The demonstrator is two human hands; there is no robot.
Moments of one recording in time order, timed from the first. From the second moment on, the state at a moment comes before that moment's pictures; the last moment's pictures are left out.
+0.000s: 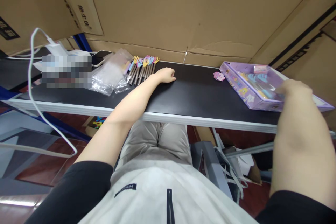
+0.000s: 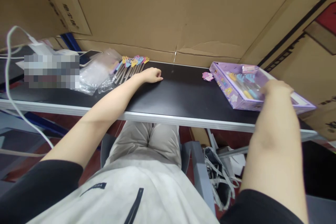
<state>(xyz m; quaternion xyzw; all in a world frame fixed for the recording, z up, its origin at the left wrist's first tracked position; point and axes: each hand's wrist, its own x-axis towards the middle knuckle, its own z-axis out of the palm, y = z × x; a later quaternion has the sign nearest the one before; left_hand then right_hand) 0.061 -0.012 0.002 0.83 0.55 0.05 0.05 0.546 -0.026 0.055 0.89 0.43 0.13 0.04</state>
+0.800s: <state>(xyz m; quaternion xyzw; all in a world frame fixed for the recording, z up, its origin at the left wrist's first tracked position) 0.059 -0.007 -0.003 0.83 0.55 0.06 0.05 0.259 -0.003 0.028 0.68 0.72 0.05 -0.13</state>
